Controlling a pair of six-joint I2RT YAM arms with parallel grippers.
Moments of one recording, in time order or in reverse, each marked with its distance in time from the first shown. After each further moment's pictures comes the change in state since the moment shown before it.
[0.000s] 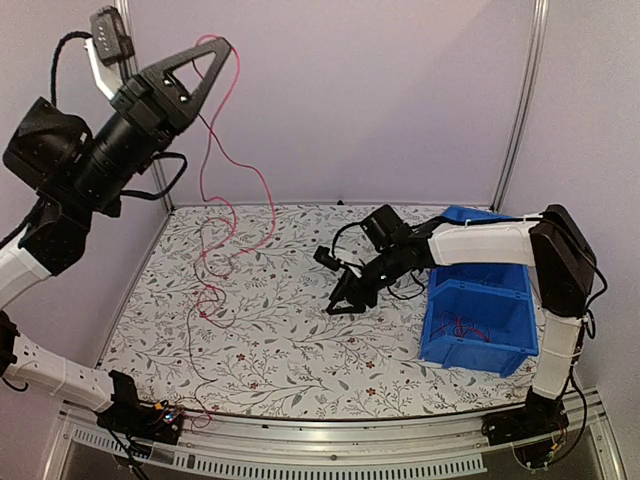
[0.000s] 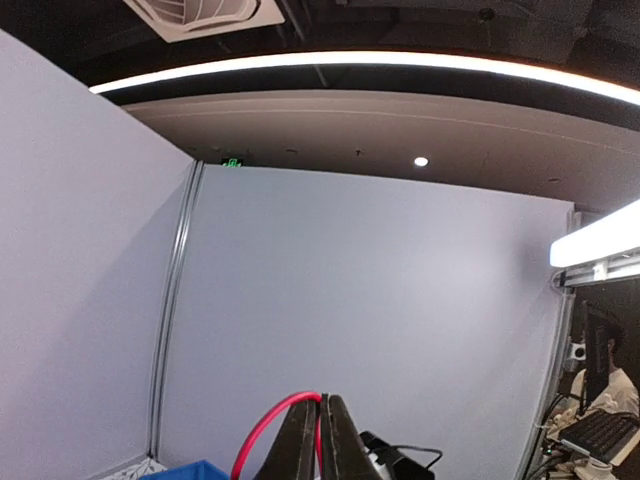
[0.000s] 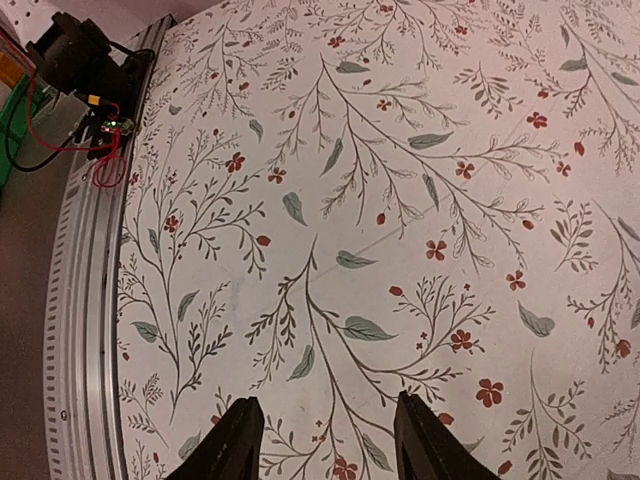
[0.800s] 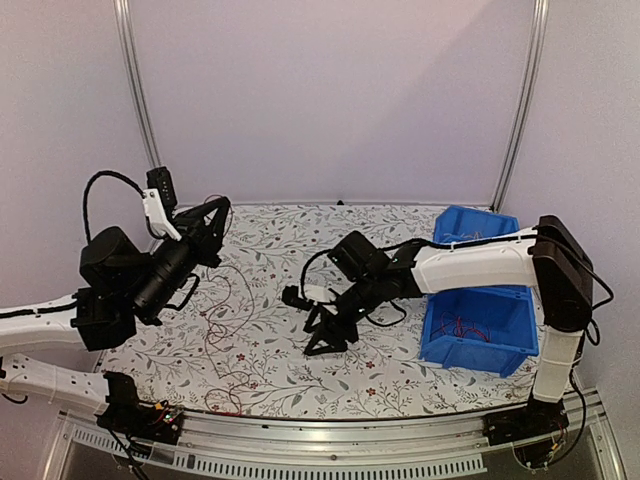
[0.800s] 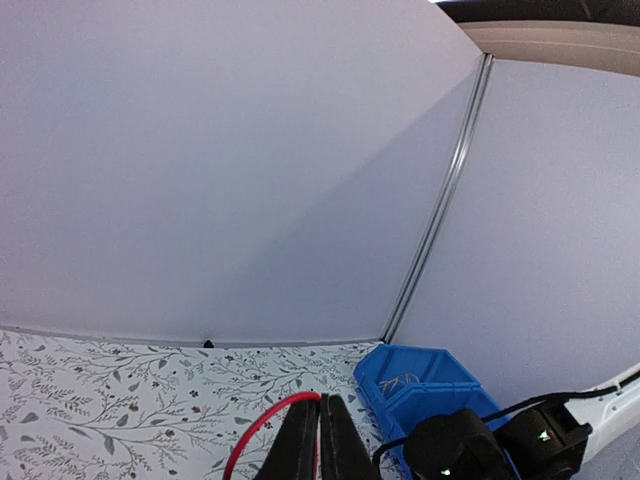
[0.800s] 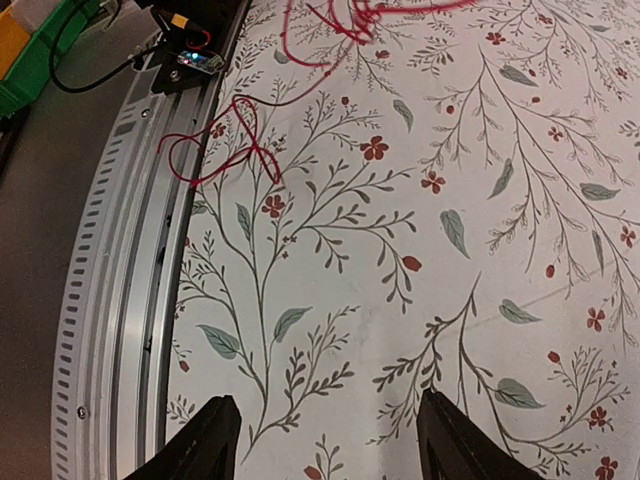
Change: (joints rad) left arm 0.001 -0.224 -0.742 0.144 -0.644 0.064; right arm 0.192 -0.063 -0.064 0.029 0.053 -0.066
